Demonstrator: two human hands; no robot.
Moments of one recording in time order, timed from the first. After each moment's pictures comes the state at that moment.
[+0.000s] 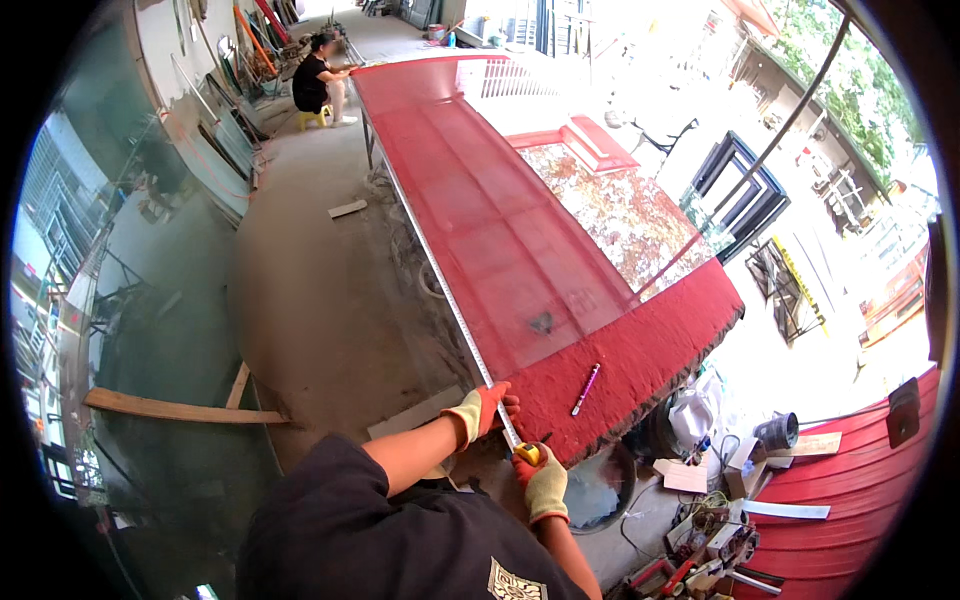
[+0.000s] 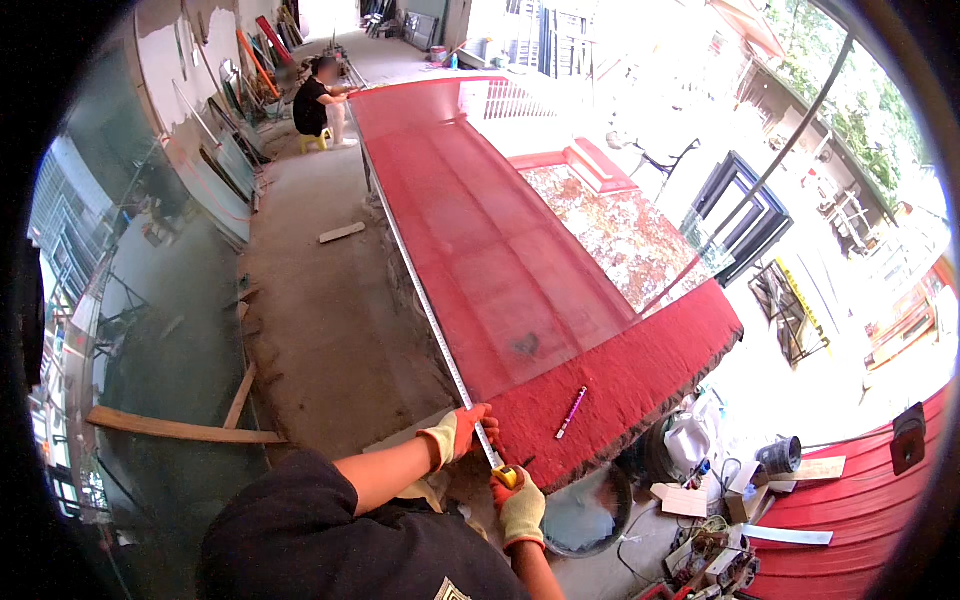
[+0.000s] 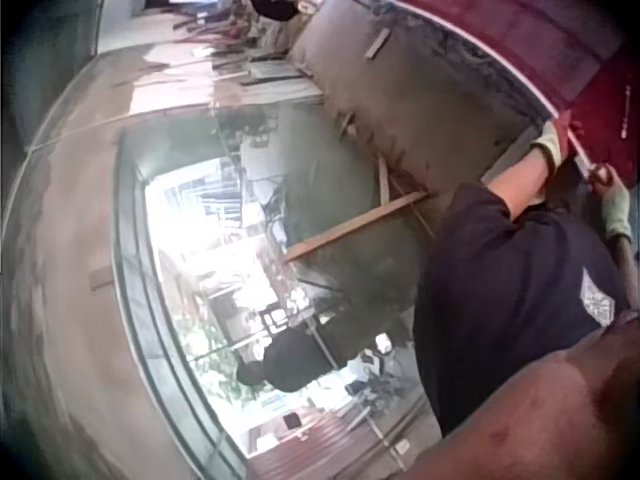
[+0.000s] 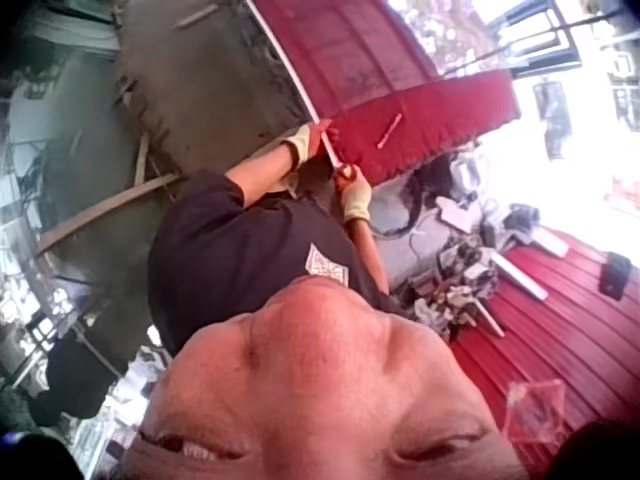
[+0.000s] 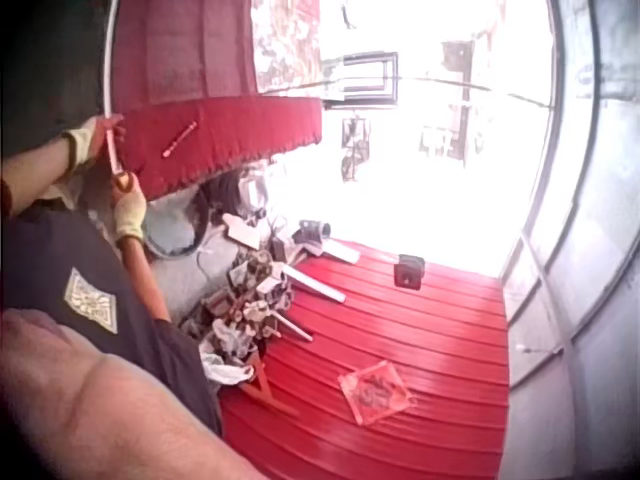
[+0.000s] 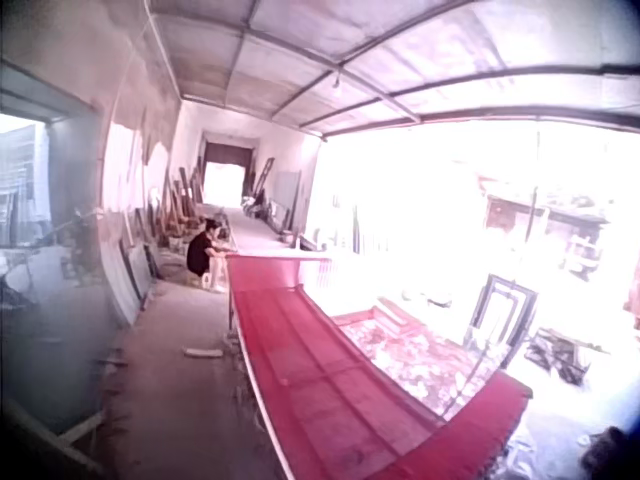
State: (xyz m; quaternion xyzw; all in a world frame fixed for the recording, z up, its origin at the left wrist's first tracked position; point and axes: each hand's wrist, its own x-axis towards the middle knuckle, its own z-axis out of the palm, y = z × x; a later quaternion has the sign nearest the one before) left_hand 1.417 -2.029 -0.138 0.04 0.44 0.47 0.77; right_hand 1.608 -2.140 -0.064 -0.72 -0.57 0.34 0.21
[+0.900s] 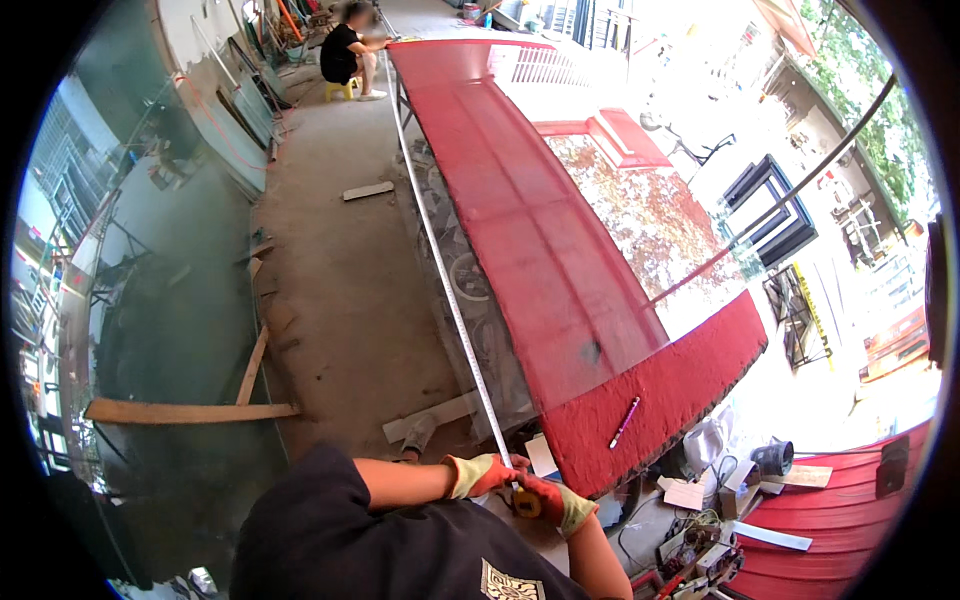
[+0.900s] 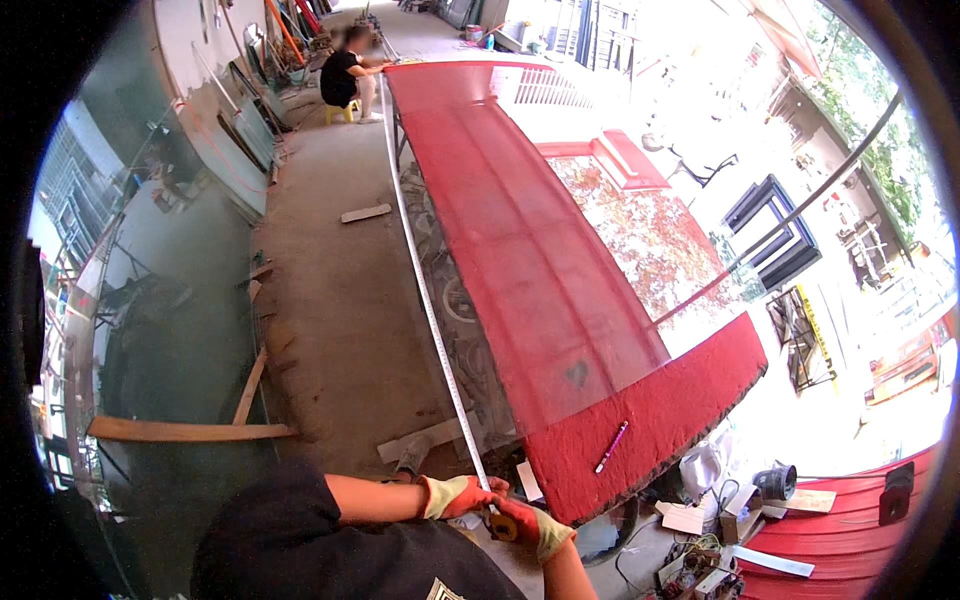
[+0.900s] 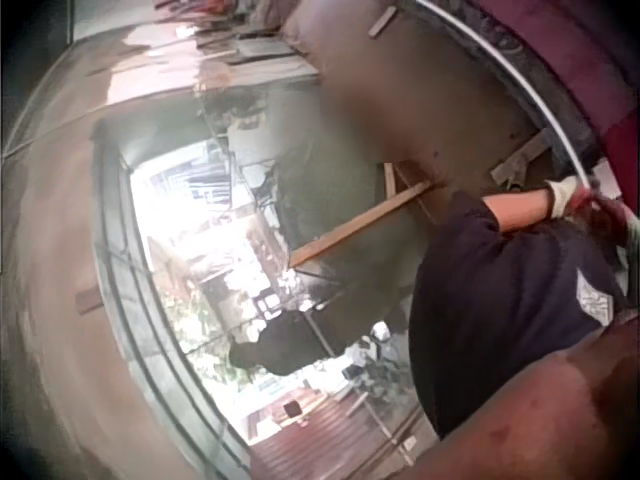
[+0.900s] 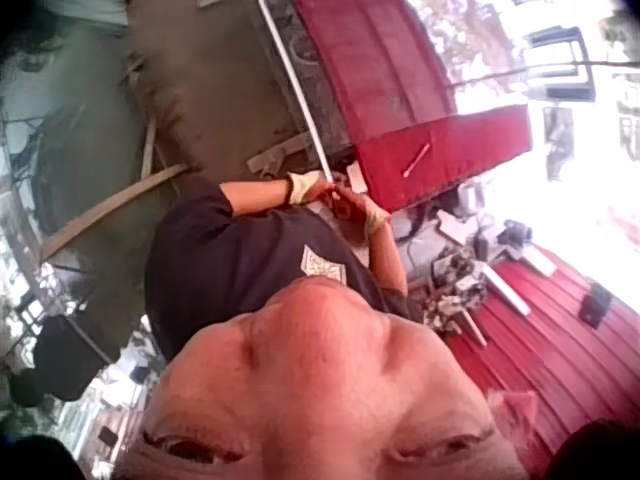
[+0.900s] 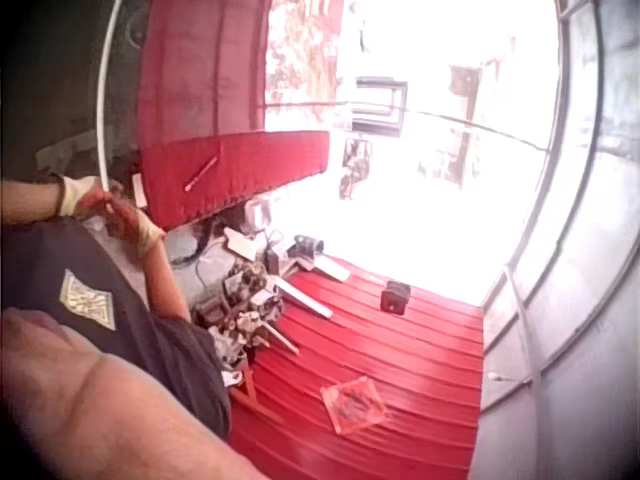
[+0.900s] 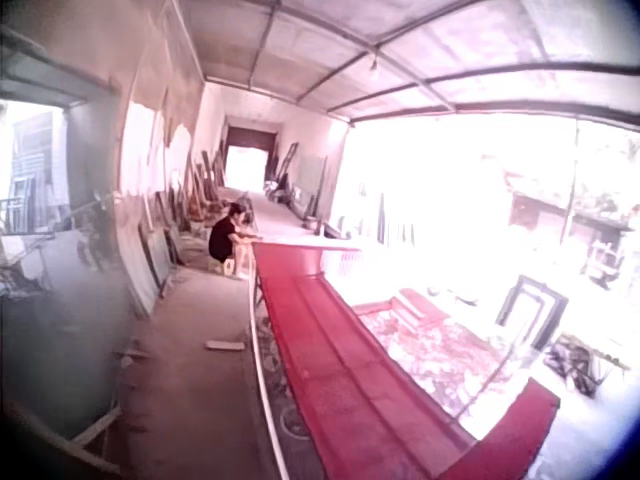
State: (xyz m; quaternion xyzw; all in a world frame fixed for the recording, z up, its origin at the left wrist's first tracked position) left_hand 1.338 -2.114 -0.173 0.16 0.37 0.30 0.87; right_hand 1.584 -2.103 -0.123 -0.33 -0.56 0.76 0.06
